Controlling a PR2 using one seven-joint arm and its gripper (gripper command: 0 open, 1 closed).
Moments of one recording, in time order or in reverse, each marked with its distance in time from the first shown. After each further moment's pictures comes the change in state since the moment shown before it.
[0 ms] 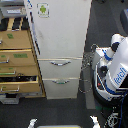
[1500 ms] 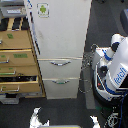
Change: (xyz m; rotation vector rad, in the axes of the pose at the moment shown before) arm 0.067 0.041 -0.005 -0.180 0.048 0.102
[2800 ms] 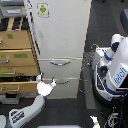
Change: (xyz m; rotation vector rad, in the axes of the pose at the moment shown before) arm 0.185 0.125 0.087 0.257 0.014 0.475
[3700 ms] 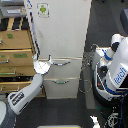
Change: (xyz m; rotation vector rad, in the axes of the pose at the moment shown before) arm 0.099 0.060 0.096 -0.022 -0.050 0.133
